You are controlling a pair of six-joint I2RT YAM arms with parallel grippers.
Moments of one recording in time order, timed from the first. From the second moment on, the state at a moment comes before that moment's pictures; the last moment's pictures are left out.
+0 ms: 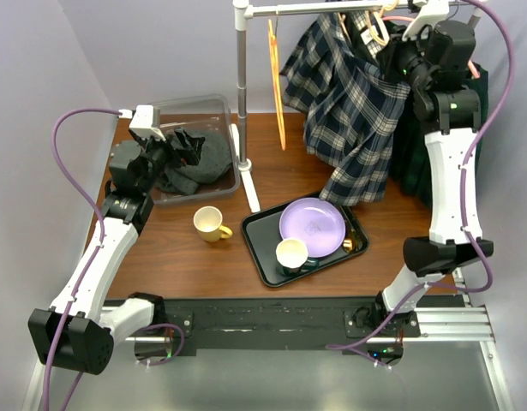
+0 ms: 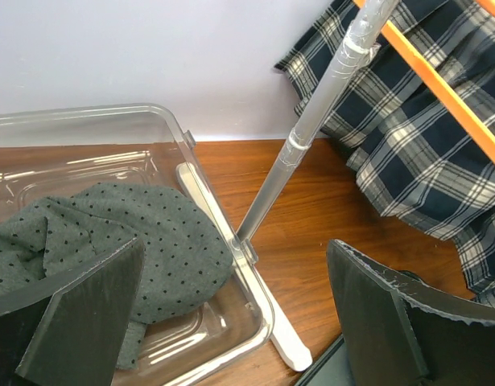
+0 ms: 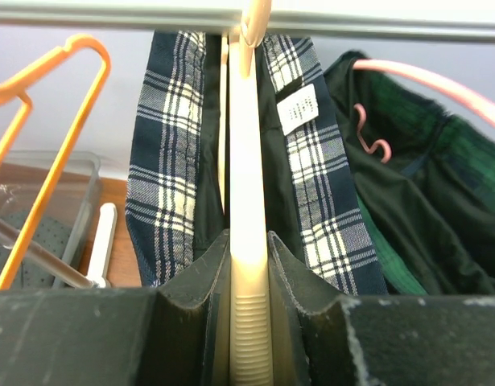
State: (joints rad) left arm -0.16 1.07 0.97 0.07 0.14 -0.28; right arm 0.08 1.71 2.31 -0.71 -0.08 0.00
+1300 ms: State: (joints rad) left arm -0.65 1.00 1.20 -0.04 0.22 -0.17; right arm 0.08 1.14 1.99 -1.03 0.02 0.34
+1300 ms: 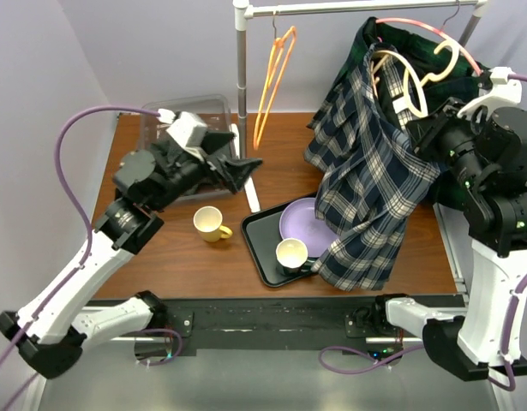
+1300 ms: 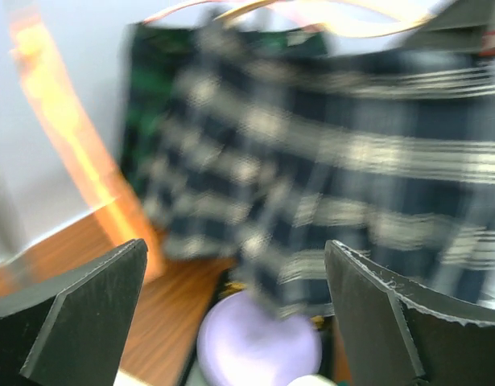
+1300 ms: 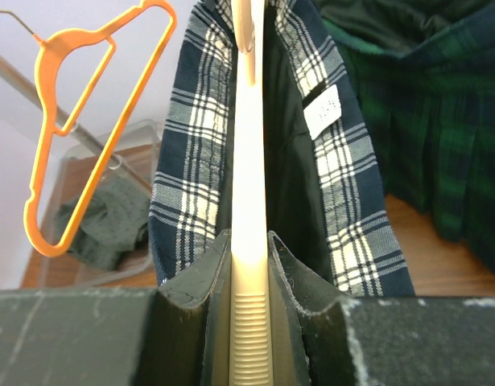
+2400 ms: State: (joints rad) left arm -1.27 1.62 1.51 0.15 -0.03 0.02; right arm 0.08 1.09 1.83 -0.81 0.09 0.62
